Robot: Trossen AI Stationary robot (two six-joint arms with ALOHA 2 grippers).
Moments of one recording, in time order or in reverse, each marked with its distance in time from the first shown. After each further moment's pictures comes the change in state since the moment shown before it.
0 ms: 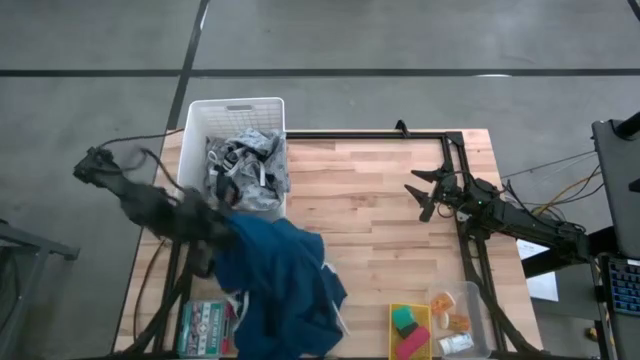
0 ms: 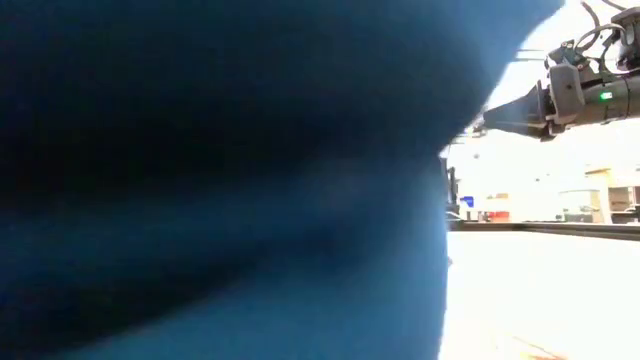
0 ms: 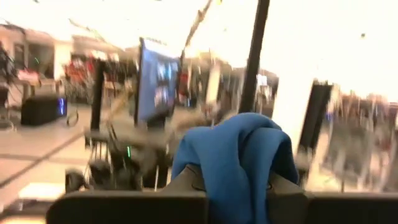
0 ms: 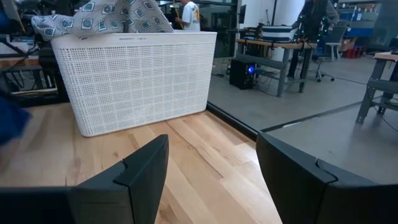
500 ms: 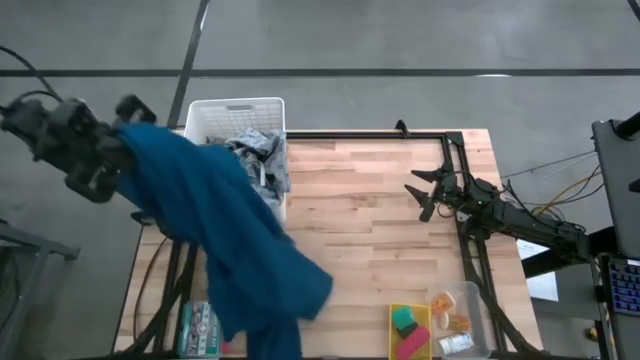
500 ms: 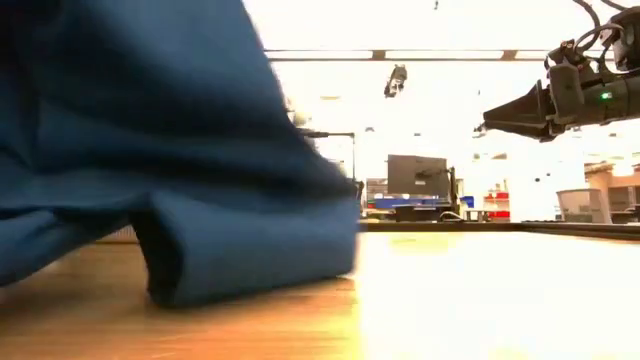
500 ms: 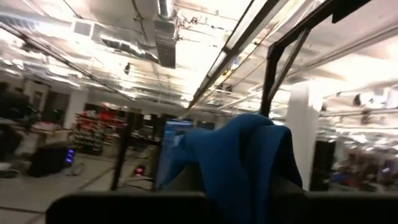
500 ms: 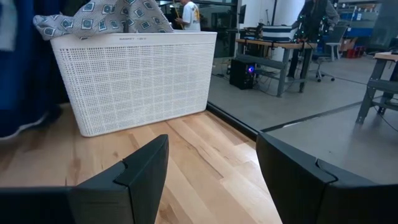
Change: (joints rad) left arm 0.000 -0.221 0.425 -0.381 -0.044 0.093; right arm 0.000 0.000 0.000 0.000 0.000 0.000
